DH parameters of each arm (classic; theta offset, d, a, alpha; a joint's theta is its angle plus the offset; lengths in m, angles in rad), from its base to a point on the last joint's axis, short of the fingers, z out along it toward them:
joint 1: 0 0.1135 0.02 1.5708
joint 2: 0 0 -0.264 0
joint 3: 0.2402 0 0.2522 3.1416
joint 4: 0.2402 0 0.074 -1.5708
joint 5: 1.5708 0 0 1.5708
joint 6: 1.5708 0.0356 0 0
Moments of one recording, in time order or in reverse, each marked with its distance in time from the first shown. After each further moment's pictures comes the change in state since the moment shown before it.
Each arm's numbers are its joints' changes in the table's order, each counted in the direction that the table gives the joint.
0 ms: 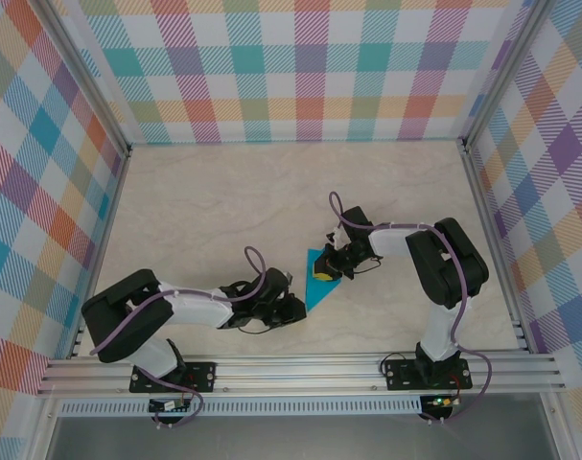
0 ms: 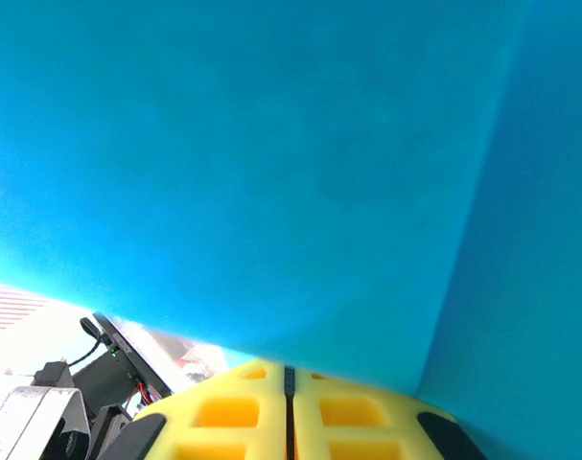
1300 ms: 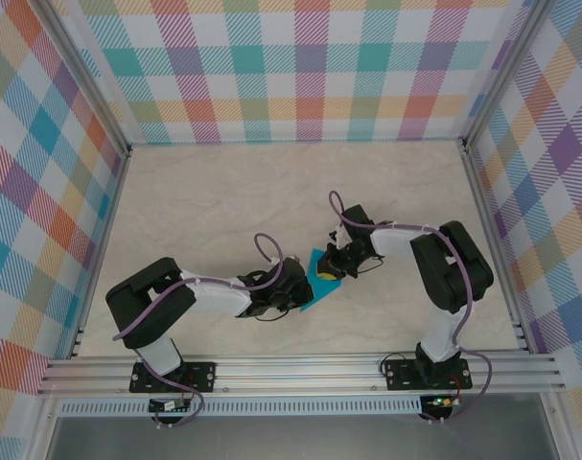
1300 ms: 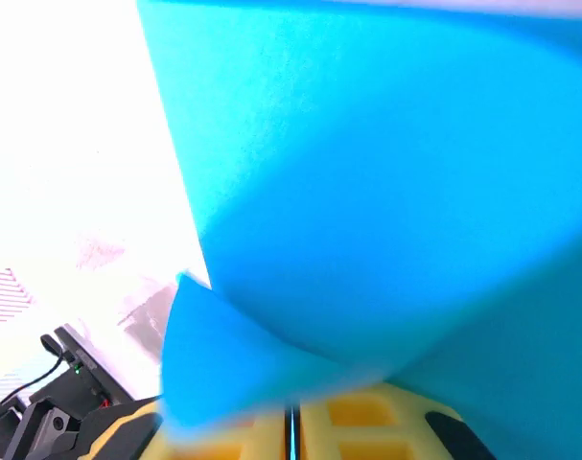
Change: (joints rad) left arm 0.007 -0.171 0.169 -0.023 -0.225 0.026; right arm -0.001 0.067 0.011 0.073 0.089 -0.039
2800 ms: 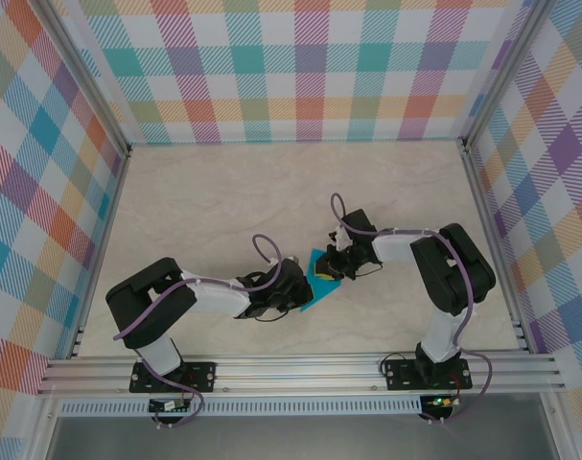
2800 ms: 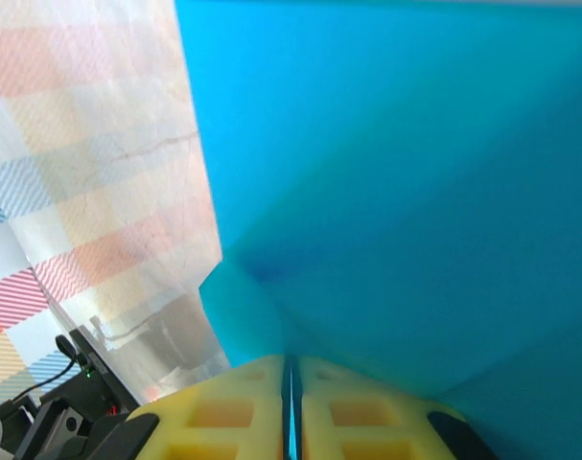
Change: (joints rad) left arm 0.000 -0.003 -0.023 -0.044 0.005 -0.016; right arm 0.002 0.004 -0.077 -0.173 -0.014 0.042
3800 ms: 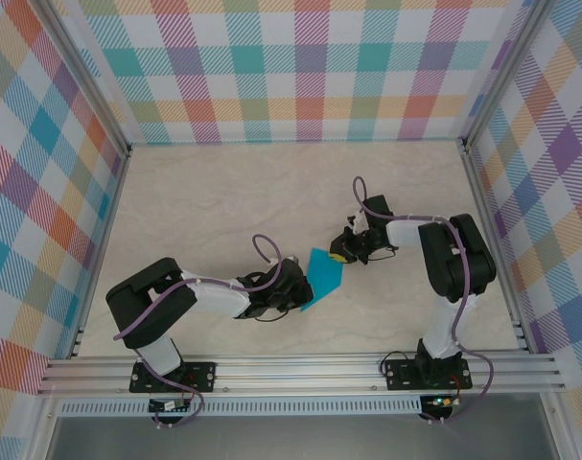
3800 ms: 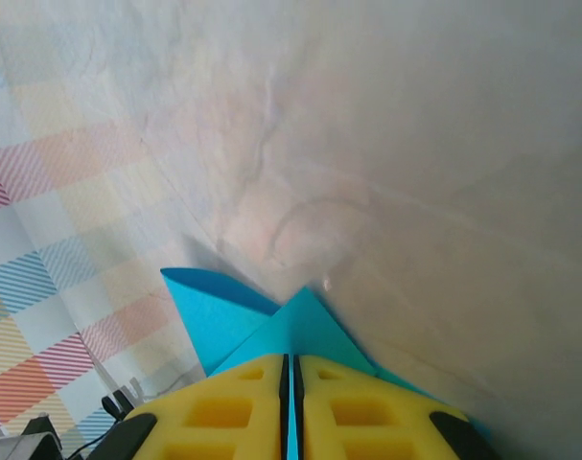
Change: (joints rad) left arm -0.001 0.000 -0.001 -0.003 0.000 0.000; right arm -0.178 -0.078 0.094 0.027 -0.045 -0.034
